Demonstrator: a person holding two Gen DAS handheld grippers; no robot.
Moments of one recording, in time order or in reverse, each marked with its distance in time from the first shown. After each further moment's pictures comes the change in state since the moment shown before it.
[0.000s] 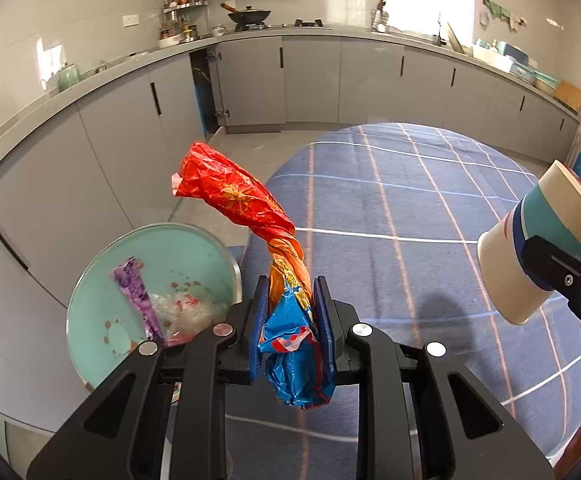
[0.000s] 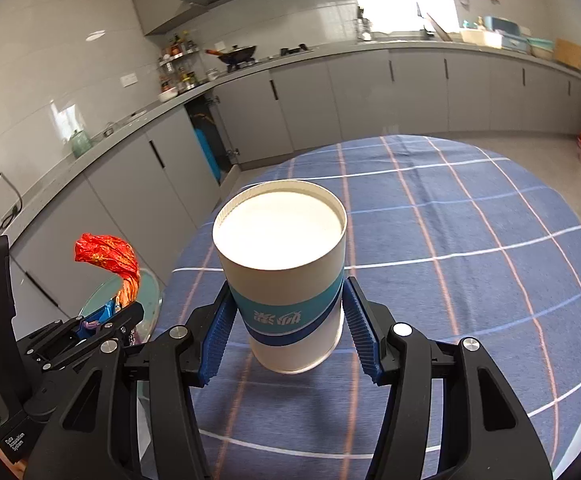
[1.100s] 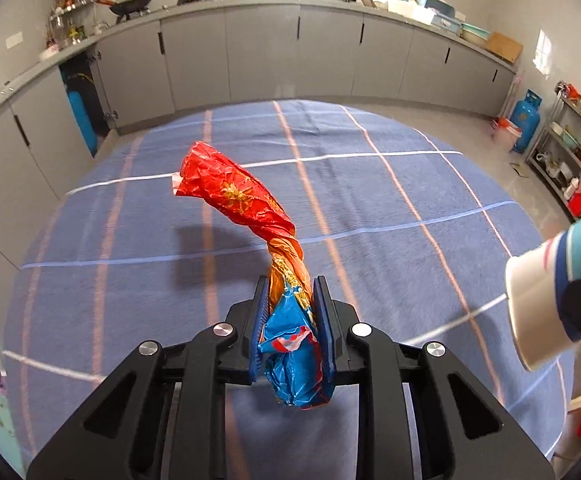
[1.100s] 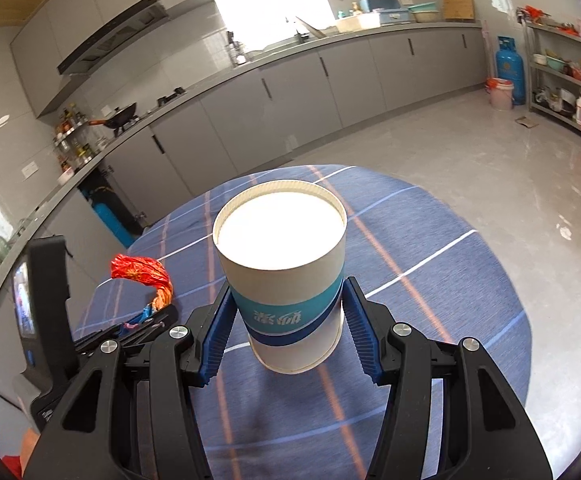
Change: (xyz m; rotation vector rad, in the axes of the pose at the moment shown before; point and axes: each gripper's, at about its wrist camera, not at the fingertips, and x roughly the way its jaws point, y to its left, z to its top) left arm 0.117 -0.224 0.074 0.180 0.100 -0.246; right arm -0.012 -0.195 0.031 0.314 -0.099 -0.236
